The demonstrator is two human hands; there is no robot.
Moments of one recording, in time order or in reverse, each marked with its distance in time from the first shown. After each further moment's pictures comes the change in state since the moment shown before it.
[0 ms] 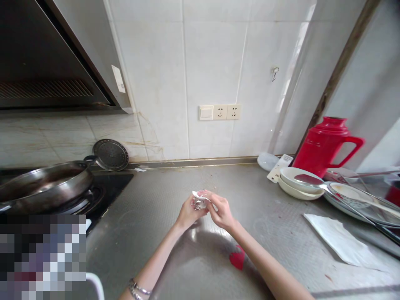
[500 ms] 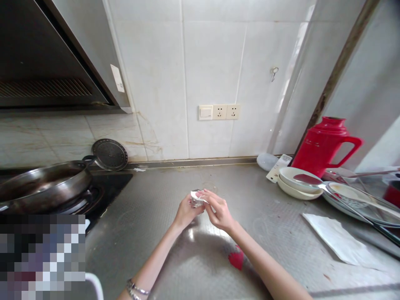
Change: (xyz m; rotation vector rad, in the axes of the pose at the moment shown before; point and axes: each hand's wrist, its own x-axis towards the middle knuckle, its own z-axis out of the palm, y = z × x) left_hand 0.000 0.007 -0.003 0.094 0.068 0.005; right_hand -0.002 0.002 0.002 -0.114 -0.014 -0.153
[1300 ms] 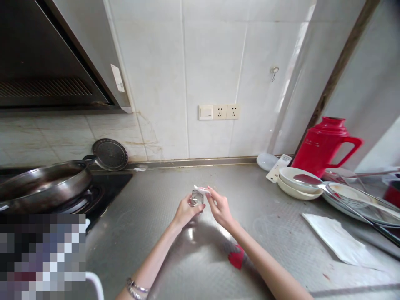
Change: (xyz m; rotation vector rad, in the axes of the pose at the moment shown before) left_hand 0.000 0.000 -0.003 -0.081 -0.005 -0.172; right_hand -0.001 0.010 0.008 0.025 0.118 0.270
